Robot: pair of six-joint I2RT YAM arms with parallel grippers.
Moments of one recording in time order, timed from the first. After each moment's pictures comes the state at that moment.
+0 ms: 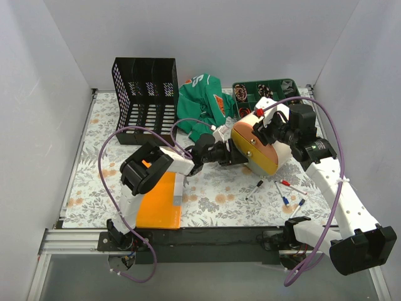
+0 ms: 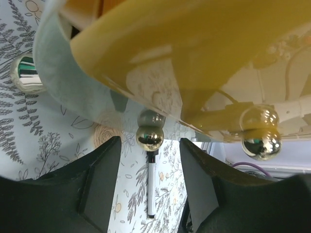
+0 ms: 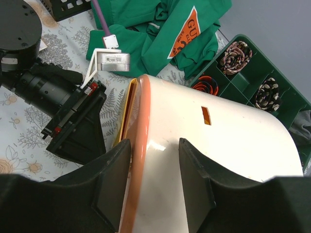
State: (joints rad) left arm -0.80 2.09 1.09 0.73 0.46 -0.97; right arm 0.29 1.08 1.07 -0.44 -0.40 -0.51
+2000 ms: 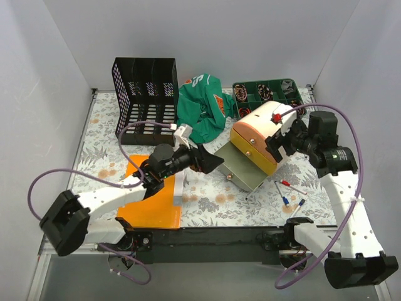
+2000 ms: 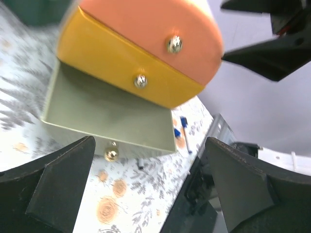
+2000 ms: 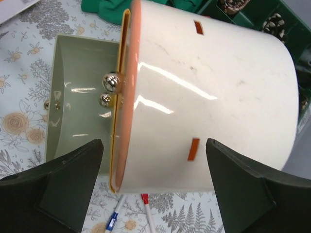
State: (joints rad) left arm -0.80 1.29 0.63 0.56 0.24 -0.71; right arm 0.17 0.98 1.14 -0.76 -0.42 -0.55
